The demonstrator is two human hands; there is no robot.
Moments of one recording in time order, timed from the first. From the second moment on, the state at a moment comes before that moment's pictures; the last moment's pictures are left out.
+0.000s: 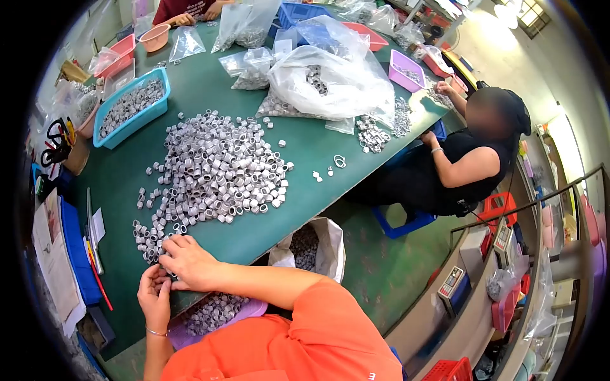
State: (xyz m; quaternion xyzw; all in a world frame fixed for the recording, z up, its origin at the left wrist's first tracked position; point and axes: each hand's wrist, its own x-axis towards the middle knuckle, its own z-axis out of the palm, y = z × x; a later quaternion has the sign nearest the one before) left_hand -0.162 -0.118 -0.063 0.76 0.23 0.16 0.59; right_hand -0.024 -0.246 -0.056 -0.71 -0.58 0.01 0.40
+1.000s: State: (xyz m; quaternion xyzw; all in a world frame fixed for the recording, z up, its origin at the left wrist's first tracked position) left_hand -0.161 -0.125 -0.039 0.87 0.17 0.13 0.43; right_hand -0.024 -0.245 -0.066 -0.72 -0.57 -0.07 0.39
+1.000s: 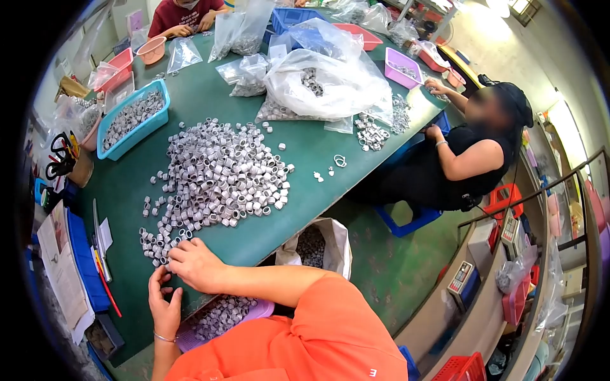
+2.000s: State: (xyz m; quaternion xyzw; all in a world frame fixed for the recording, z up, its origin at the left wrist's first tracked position) left_hand -0.164 -0.138 -0.051 0.88 0.18 0.19 0.39; right_hand -0.022 -0.277 -0.057 -0.72 -0.41 -0.16 0.54
